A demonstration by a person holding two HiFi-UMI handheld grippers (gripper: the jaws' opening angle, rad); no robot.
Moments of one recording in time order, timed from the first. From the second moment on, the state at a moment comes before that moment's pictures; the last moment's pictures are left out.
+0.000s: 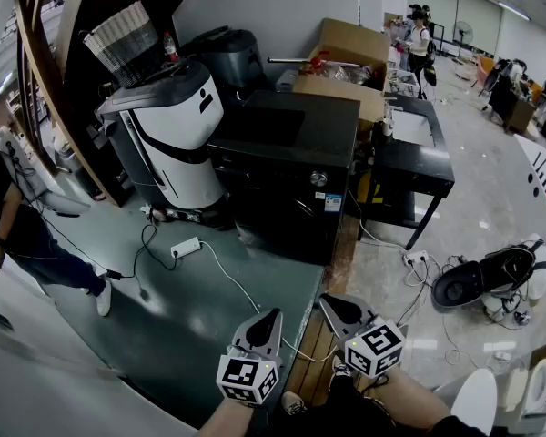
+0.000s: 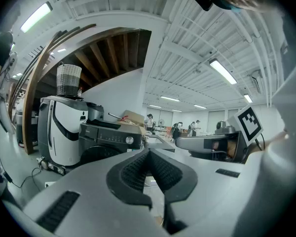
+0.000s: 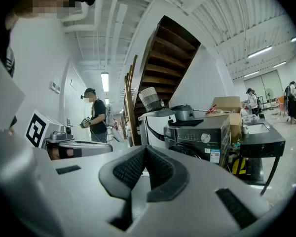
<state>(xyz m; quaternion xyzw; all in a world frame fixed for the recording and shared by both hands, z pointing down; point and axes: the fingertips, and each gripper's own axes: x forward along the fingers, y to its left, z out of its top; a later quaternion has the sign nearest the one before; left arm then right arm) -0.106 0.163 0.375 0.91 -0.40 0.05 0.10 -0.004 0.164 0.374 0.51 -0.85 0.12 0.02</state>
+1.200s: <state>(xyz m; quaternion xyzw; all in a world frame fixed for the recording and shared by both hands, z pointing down) -0.066 0.088 0.364 0.89 -0.45 0.04 0.09 0.049 0.070 0.366 0.45 -0.88 0.11 -0.01</state>
